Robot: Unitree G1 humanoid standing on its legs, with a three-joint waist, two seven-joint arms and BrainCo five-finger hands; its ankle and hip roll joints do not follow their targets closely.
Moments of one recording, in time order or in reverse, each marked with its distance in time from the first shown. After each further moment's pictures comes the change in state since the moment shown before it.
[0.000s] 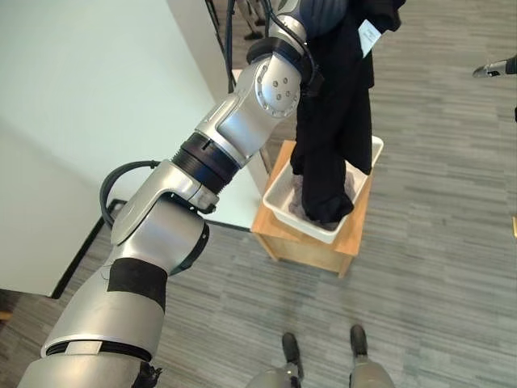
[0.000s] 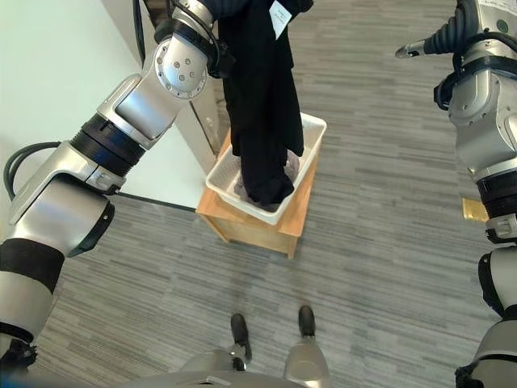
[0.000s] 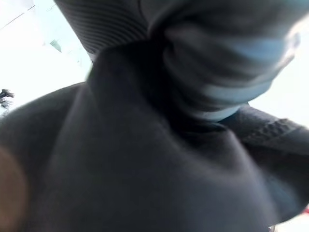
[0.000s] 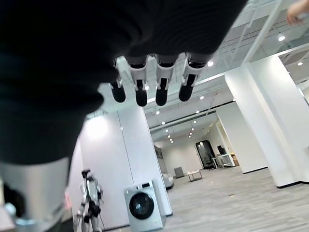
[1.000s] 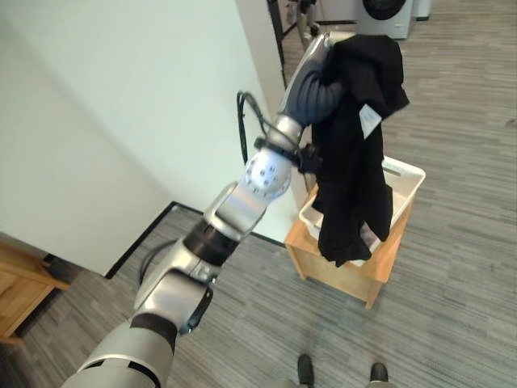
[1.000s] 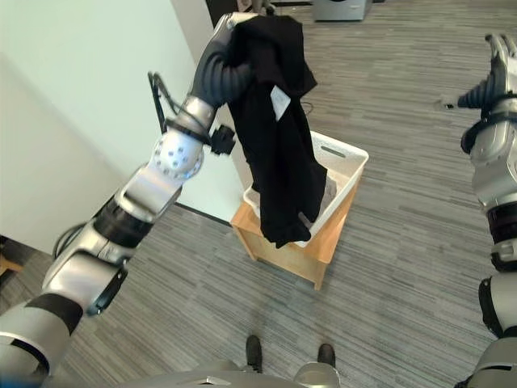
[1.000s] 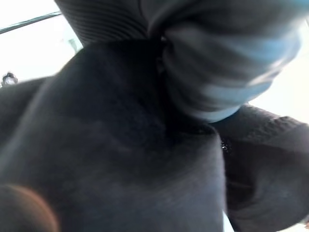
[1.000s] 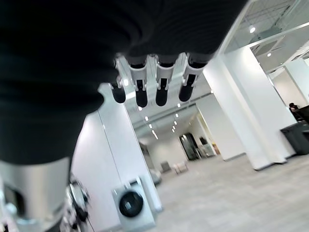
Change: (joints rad) left arm 0.455 -0.114 0.221 -0.450 -0.086 -0.094 -0.052; right arm 0.188 -0.013 -0.140 0.162 -0.035 0.013 -0.023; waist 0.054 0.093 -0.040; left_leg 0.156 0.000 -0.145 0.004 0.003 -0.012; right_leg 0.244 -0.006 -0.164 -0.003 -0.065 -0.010
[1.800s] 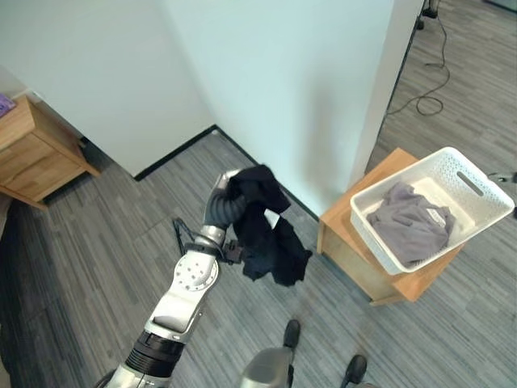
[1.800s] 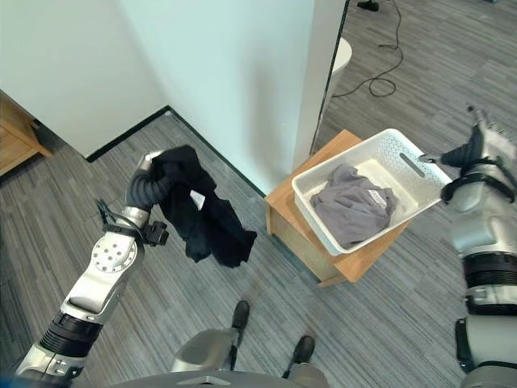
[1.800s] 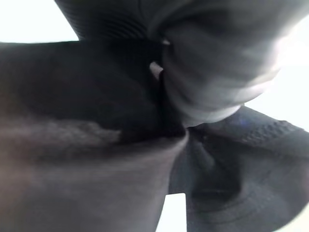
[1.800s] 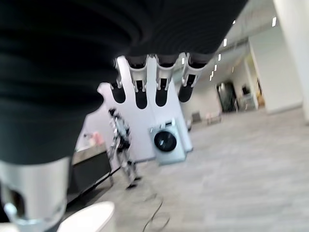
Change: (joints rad) left arm 0.777 0.123 0.237 -0.416 -0.195 -0.036 -0.111; right arm 0.365 0.075 -0.306 0.016 -0.045 -0.020 -0.010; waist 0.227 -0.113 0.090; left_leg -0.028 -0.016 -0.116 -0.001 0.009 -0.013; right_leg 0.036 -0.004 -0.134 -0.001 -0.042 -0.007
